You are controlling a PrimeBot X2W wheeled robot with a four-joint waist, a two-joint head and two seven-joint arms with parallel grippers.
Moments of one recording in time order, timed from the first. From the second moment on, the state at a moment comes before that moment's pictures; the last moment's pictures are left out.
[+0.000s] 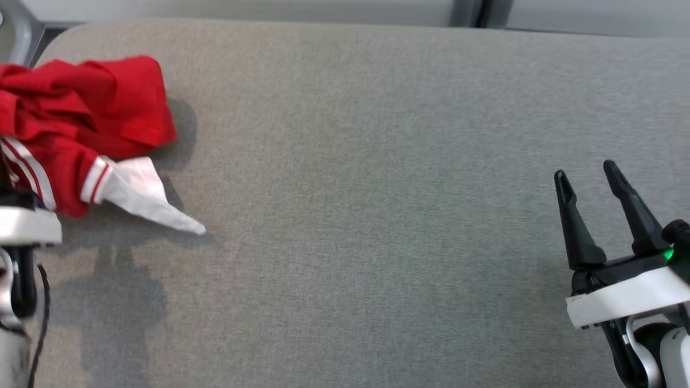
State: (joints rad) left arm -0.47 0.42 0.03 0.33 -0.44 0.02 -0.26; right arm -0.15 -0.14 0.03 -0.16 0.24 0.13 0.01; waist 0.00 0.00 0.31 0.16
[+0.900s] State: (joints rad) left arm -0.20 0.34 -0.27 -0.27 -0.32 0.06 -0.04; right arm -0.12 -0.11 0.05 -0.17 0.26 0.13 -0.01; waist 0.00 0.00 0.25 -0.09
